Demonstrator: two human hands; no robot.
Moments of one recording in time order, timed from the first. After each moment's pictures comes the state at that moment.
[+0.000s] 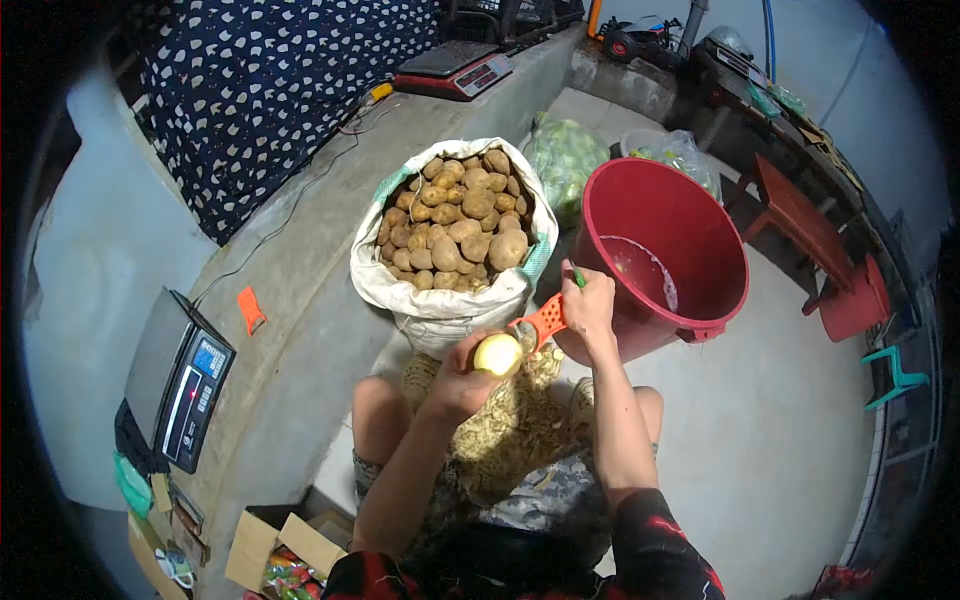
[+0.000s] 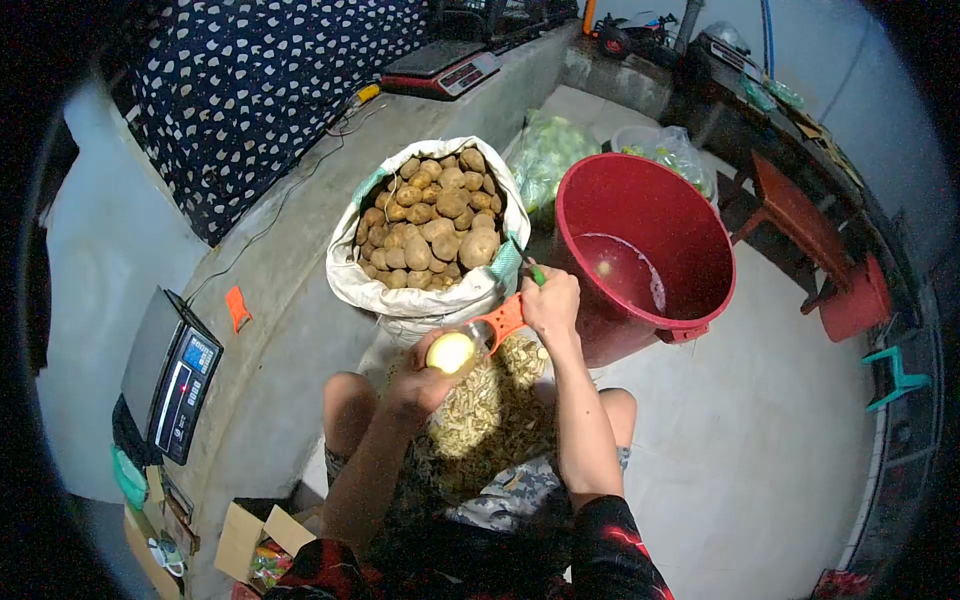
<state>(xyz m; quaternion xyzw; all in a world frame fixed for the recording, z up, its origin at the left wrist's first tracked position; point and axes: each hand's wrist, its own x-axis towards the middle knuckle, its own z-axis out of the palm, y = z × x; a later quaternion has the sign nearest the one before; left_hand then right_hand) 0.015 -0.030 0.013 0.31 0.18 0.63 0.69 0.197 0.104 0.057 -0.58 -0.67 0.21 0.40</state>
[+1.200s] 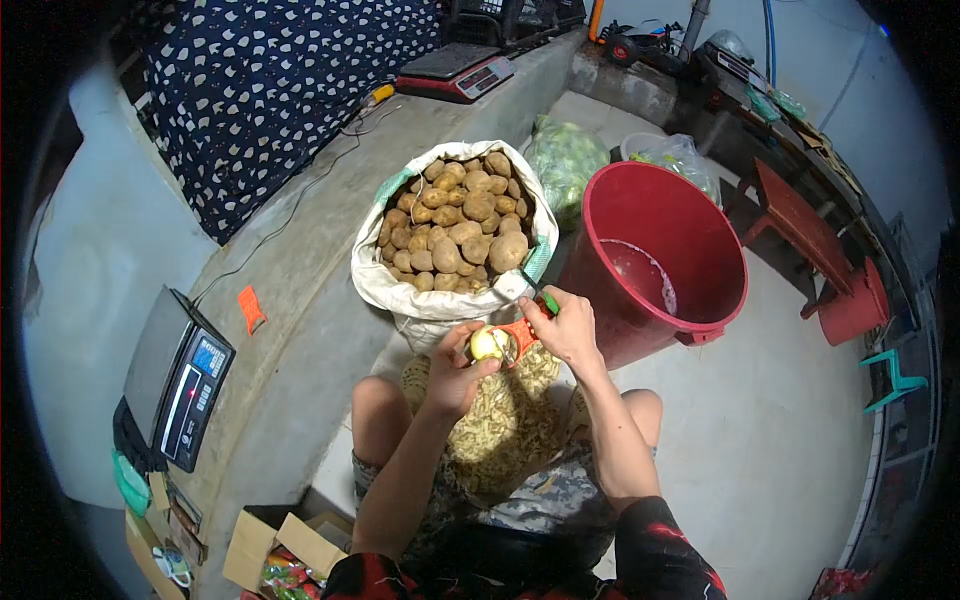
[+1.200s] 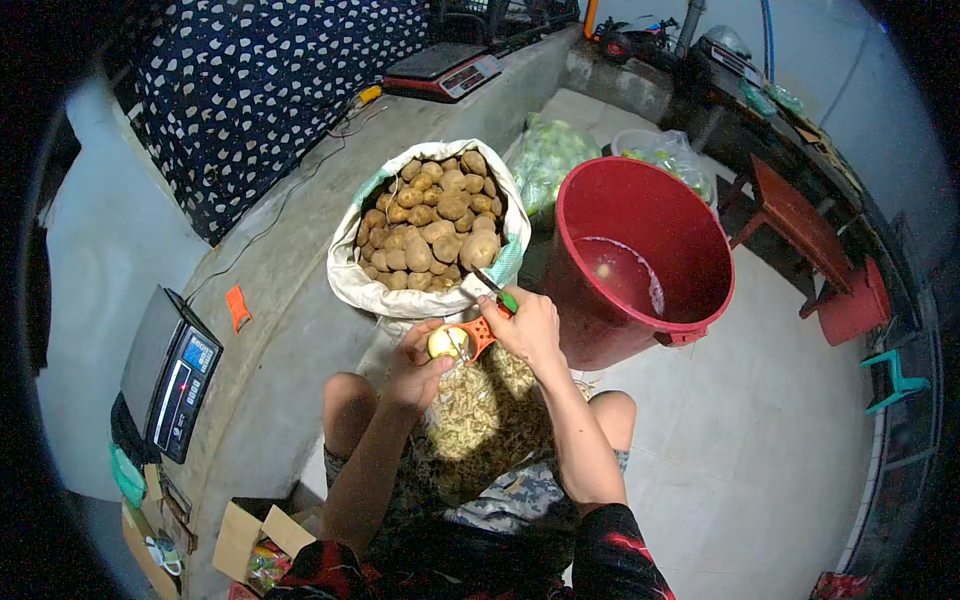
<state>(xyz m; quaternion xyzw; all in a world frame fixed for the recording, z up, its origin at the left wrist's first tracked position) 0.007 -0.017 -0.006 0.30 0.31 0.67 0.60 0.179 0.076 0.064 -0.56 -0.75 0.22 0.27</state>
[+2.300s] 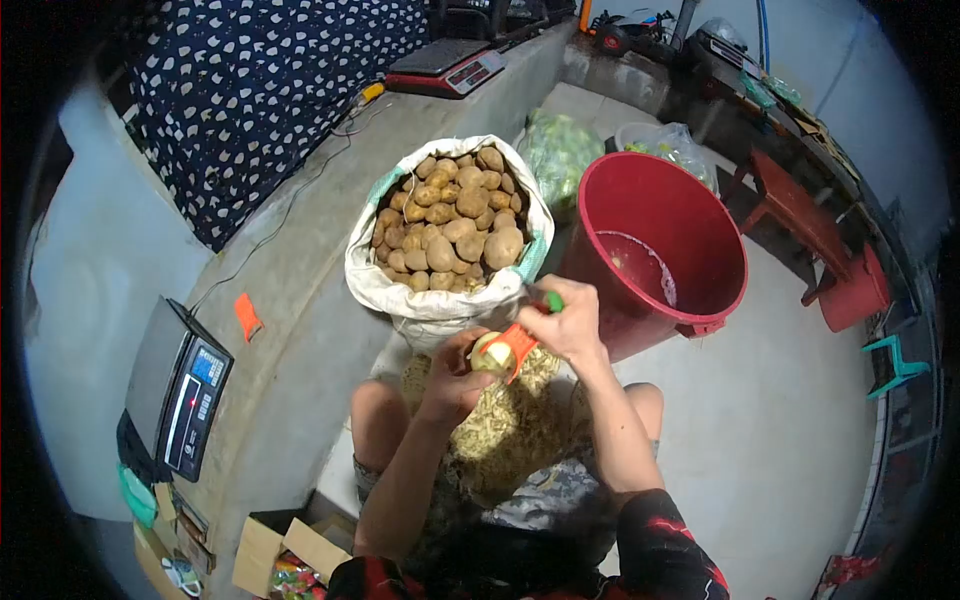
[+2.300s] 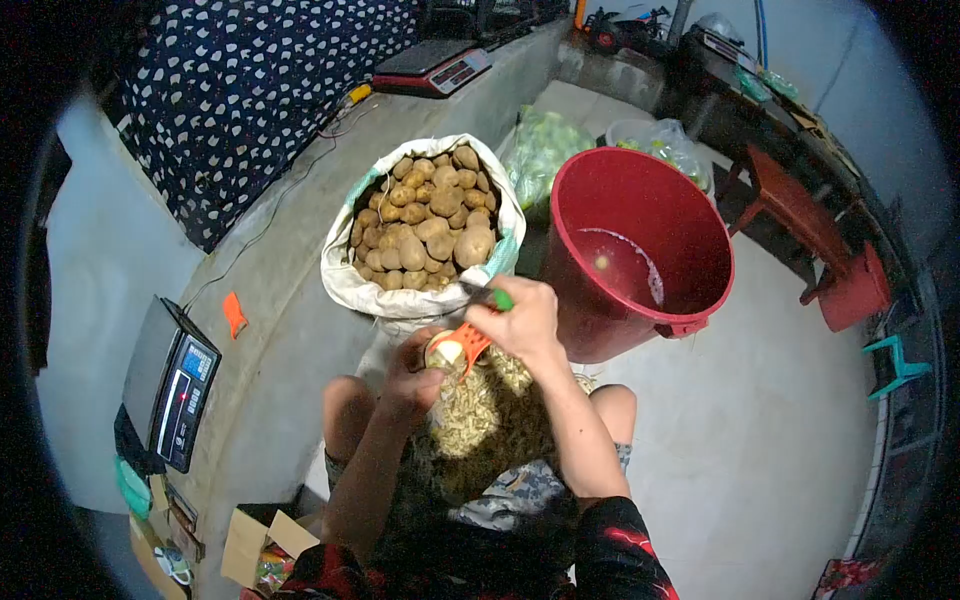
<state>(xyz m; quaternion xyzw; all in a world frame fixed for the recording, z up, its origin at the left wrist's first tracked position) 0.007 -0.026 0.009 0.30 0.20 0.65 0.67 0.178 0.072 0.082 -0.45 -0.74 0.21 0.45</state>
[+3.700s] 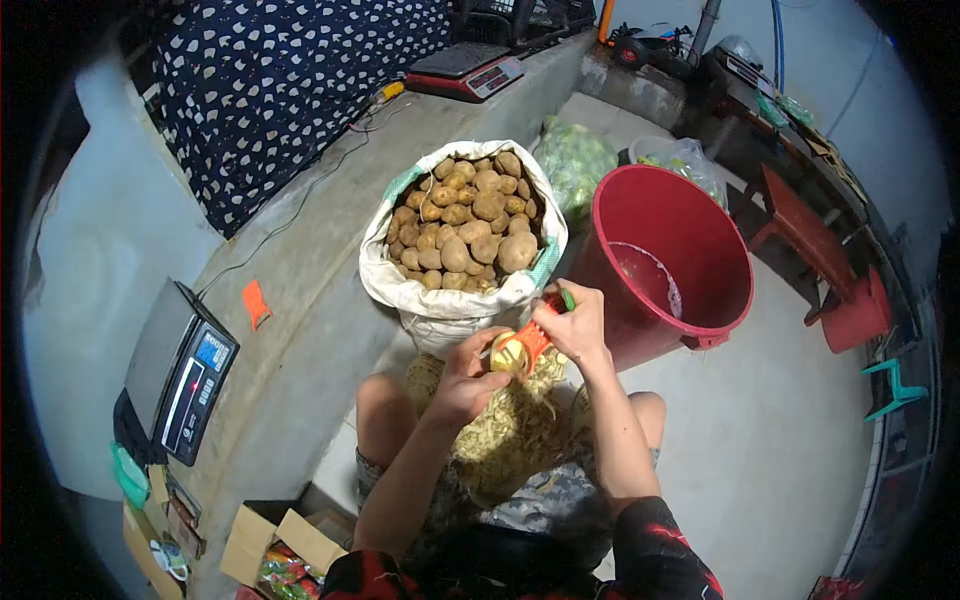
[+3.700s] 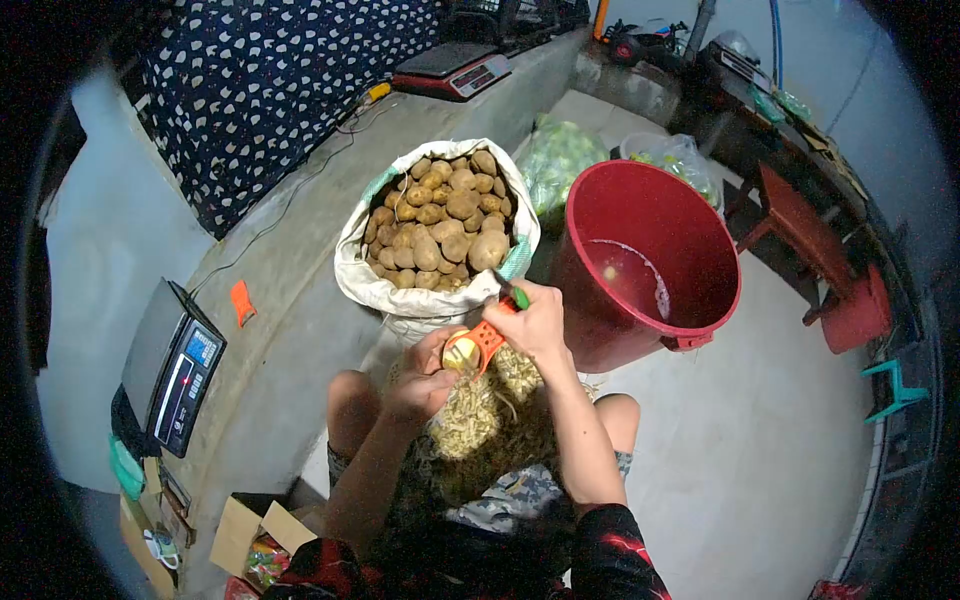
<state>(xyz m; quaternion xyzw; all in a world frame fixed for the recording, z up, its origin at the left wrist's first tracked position) 0.011 -0.035 0.024 0.37 0.21 0.64 0.64 0.173 0.074 0.075 -0.46 -0.71 0.31 0.44</state>
